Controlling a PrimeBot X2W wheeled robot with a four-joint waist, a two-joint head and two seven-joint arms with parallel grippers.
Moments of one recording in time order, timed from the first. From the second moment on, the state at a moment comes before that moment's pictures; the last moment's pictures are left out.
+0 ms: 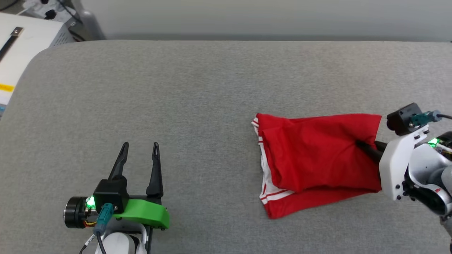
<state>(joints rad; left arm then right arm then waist) -0.07 0.06 -0.06 0.10 -0.06 -0.02 -0.26 -0.39 -0.61 0.47 0.10 0.67 0.13 0.49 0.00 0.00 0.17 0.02</state>
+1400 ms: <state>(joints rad) -0.26 0.13 -0.01 -0.08 -0.04 -0.02 -0.26 -0.85 -0.77 0.07 0.68 0.33 0.13 0.37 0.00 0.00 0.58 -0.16</state>
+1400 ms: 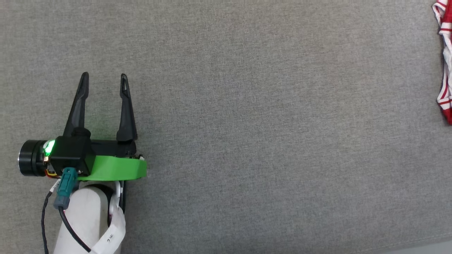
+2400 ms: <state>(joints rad) -0.07 0.08 0.00 0.03 -0.08 0.00 -0.26 -0.40 -0.23 0.01 0.10 0.13 0.13 -0.25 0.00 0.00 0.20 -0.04</state>
